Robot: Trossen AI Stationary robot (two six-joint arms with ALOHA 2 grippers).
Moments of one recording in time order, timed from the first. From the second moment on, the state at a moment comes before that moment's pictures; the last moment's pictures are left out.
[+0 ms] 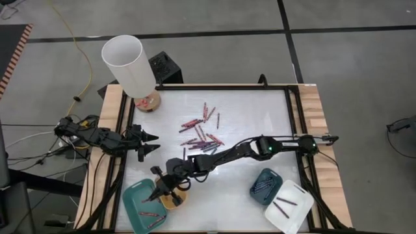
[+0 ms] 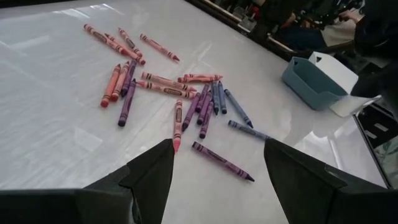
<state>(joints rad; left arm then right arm) -0.34 0.03 0.13 -0.38 -0.50 -0.61 0.23 2.59 2.27 0.17 -0.43 -0.18</state>
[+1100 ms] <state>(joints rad) -0.34 0.03 0.13 -0.38 -0.50 -0.61 0.22 2.64 2.27 0.24 -0.45 -0.03</state>
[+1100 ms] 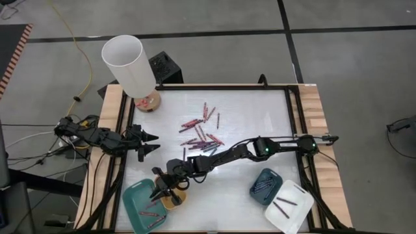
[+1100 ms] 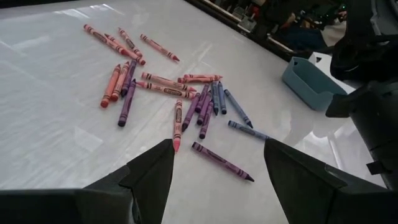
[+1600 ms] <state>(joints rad) -0.34 0.03 0.13 -0.38 -0.50 -0.61 0.13 2.46 2.27 -0.21 -0.43 -0.06</state>
